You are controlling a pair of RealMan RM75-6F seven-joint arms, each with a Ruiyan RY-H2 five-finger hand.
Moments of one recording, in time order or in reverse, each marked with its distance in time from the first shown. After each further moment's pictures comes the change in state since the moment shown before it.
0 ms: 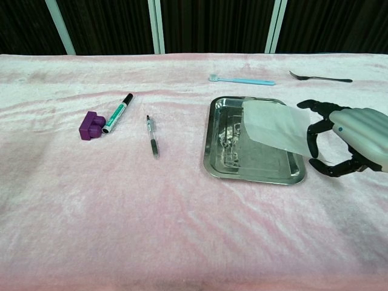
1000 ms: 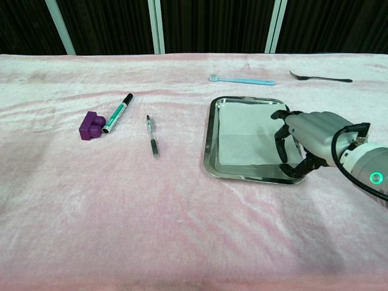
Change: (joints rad) left arm -0.001 0.003 0.002 -0.001 0.000 -0.004 -0.002; right arm 0.124 -0.087 0.112 -0.256 0.517 -0.033 -0.567
